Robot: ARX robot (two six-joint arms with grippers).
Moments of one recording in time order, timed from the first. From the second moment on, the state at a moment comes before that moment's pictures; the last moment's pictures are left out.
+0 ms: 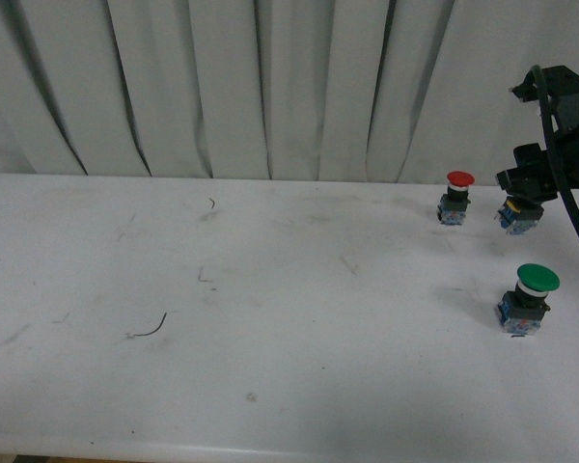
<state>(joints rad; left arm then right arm) 0.00 0.01 0.01 0.00 0.00 -0.01 -0.03 2.23 1.58 -0.10 -0.13 -0.27</state>
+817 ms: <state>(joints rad) 0.00 0.01 0.01 0.00 0.00 -0.01 0.05 2.39 1.72 -0.20 0.01 -0.11</state>
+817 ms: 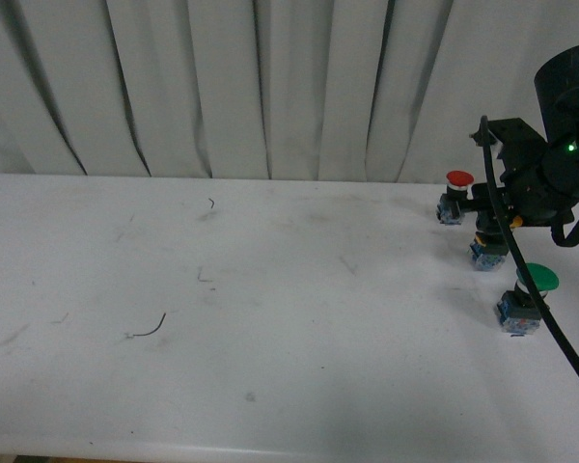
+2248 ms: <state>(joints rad) 0.00 0.01 0.01 0.00 0.00 -0.01 0.04 2.45 1.77 -0.15 0.04 -0.15</state>
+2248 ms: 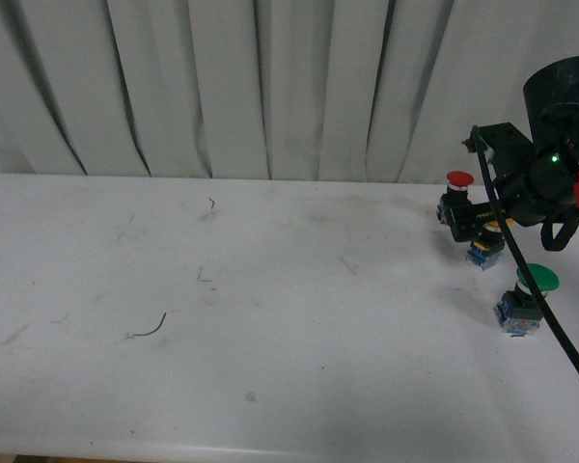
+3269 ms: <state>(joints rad) 0.00 0.01 0.01 0.00 0.00 -0.01 -0.13 1.11 0.49 0.64 -0.12 -0.01</state>
